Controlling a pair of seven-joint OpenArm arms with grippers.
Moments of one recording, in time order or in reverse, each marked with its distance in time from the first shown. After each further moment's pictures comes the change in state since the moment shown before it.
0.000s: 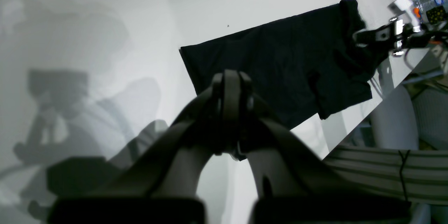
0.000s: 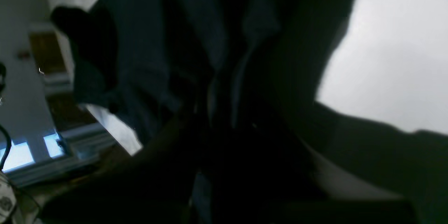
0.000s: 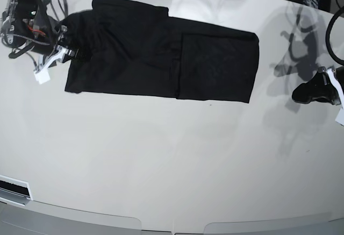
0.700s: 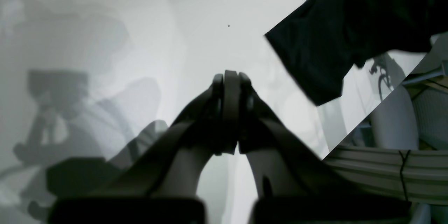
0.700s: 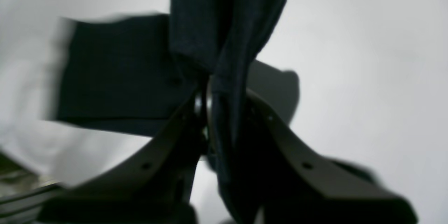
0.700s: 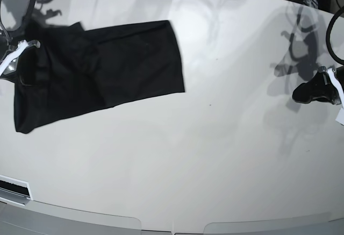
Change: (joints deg) left arm 0.0 0.0 0.0 0.0 0.0 0.0 0.0; right arm -9.4 0.5 12.3 50.8 -5.5 -1.2 -4.8
